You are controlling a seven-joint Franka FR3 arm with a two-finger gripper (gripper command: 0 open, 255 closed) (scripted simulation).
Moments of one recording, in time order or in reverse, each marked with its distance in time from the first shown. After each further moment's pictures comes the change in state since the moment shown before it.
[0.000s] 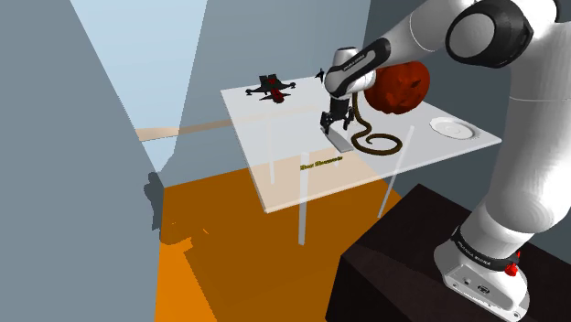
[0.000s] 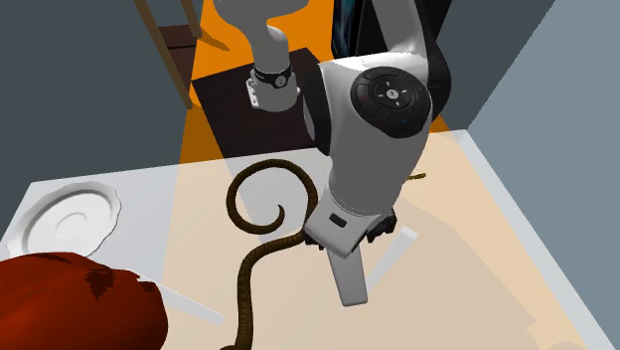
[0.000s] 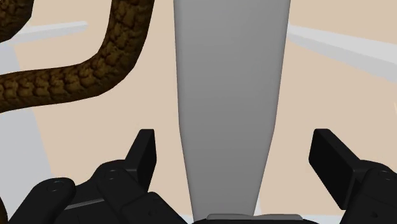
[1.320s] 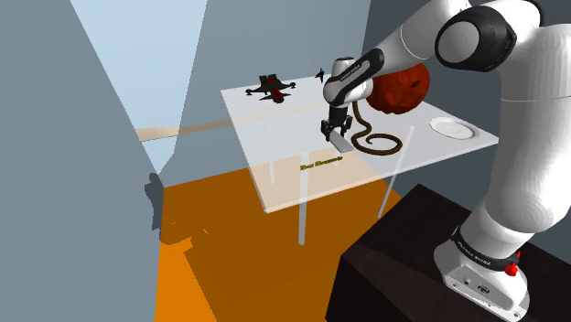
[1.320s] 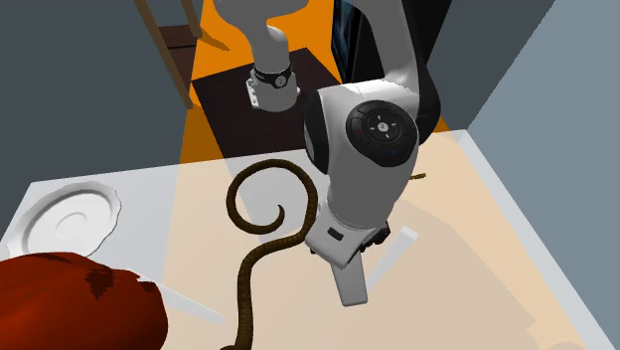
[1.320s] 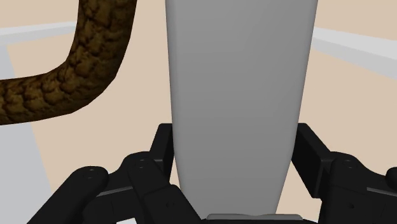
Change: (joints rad) arm -0.006 0.062 0.005 -0.007 0.013 0.069 -0.009
